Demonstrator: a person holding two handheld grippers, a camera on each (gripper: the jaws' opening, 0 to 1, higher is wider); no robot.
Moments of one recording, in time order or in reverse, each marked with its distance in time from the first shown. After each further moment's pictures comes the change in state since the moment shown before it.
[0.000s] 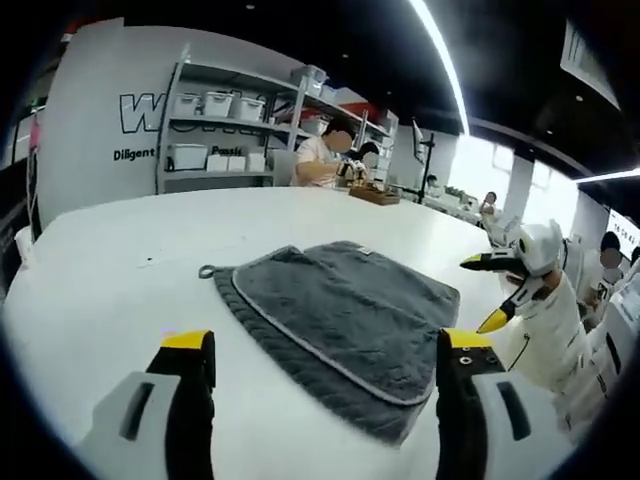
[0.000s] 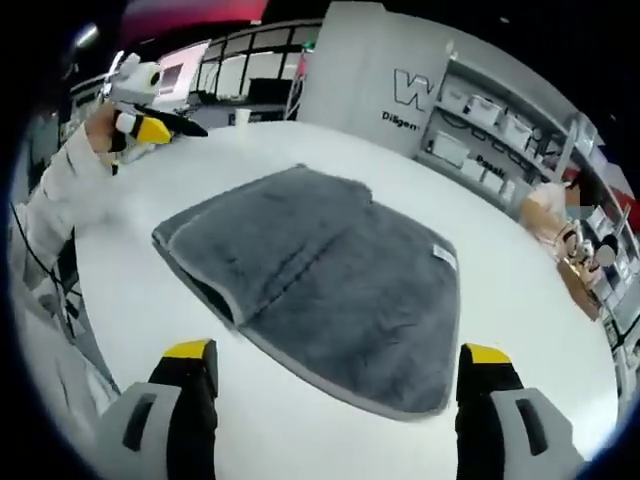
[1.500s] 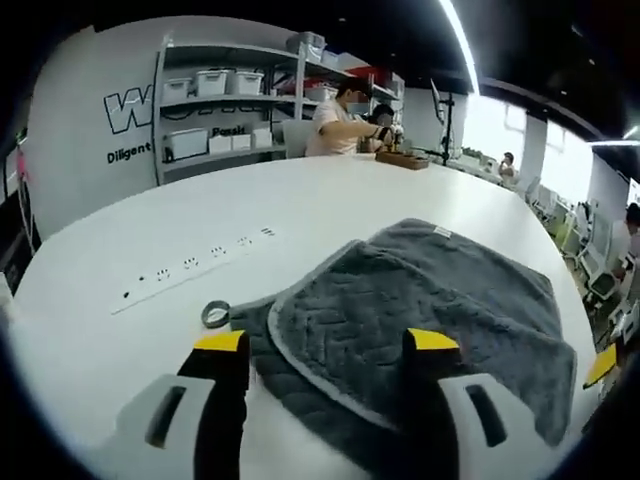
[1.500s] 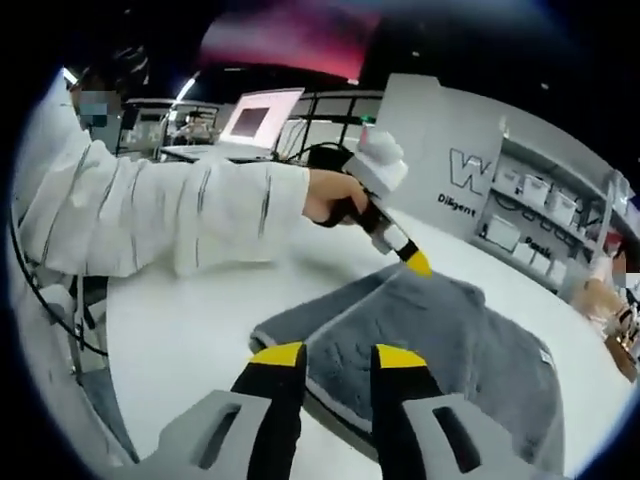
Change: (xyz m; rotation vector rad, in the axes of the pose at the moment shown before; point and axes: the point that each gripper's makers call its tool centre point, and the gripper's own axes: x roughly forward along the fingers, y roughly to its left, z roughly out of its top) left arm 0.170 0.081 -0.005 0.074 0.126 0.069; right arm 0.048 0.151 0.082 -0.105 -0.331 0.205
